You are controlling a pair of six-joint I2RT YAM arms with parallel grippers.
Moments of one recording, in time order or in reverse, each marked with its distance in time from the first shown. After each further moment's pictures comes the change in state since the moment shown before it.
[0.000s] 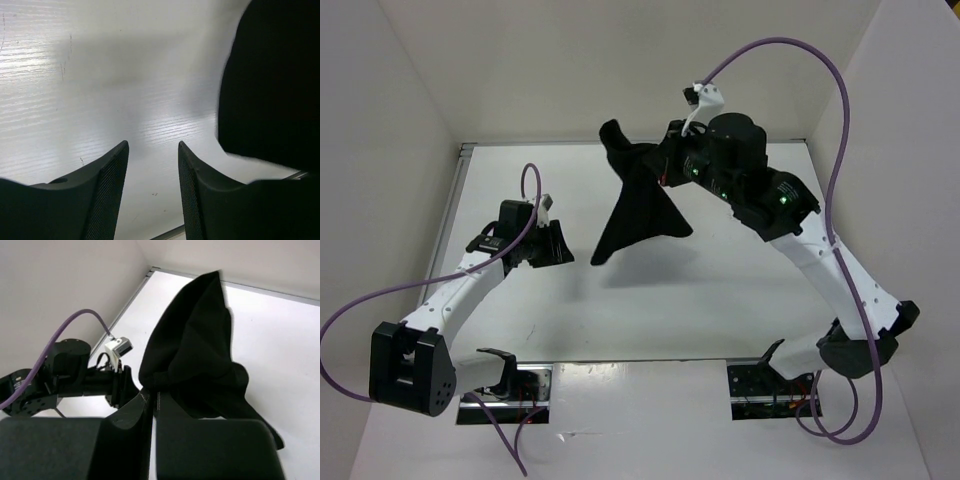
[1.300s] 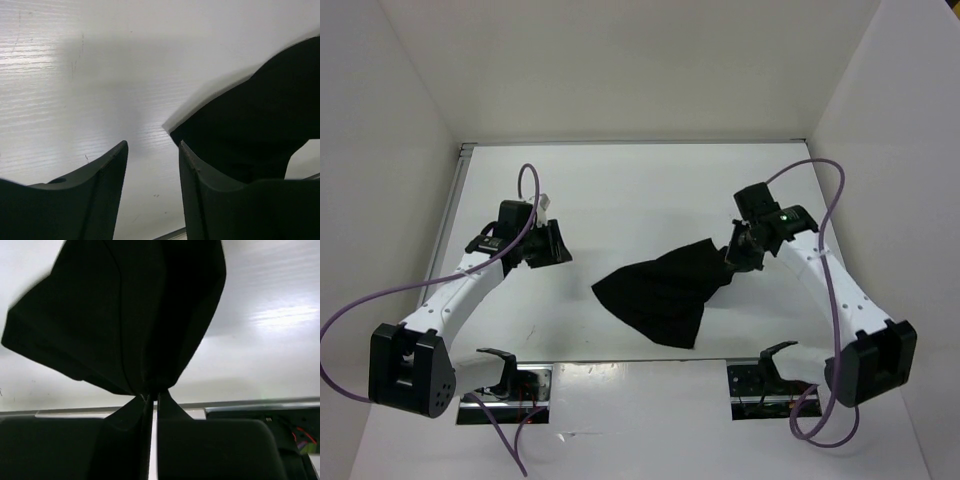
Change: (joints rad) left arm 0.000 -0.007 0.000 -0.008 -0.048 -0.022; right arm -0.435 -0.150 -0.686 -0.459 -0.080 0.252
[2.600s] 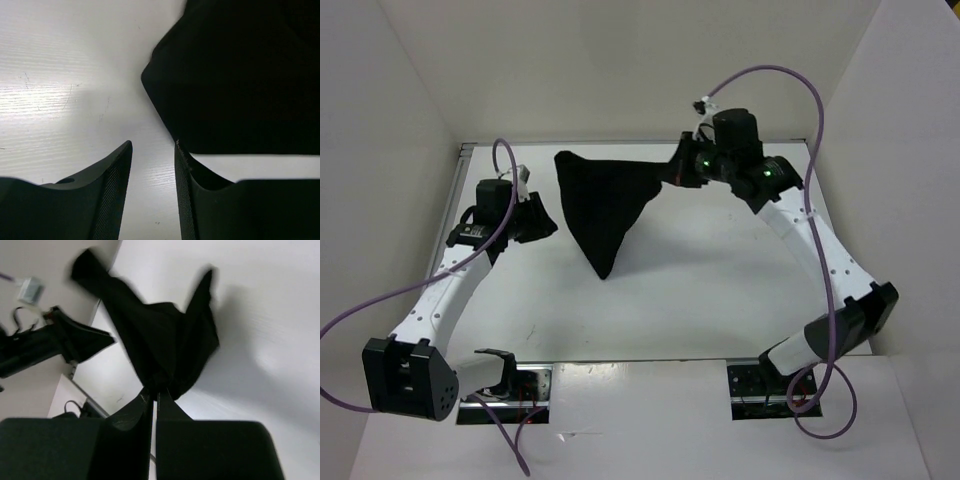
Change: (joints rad) left arm 0.090 -0.024 0.155 0.011 -0.028 0.030; right arm 0.199 0.296 0.621 0.396 -0.278 -0.133
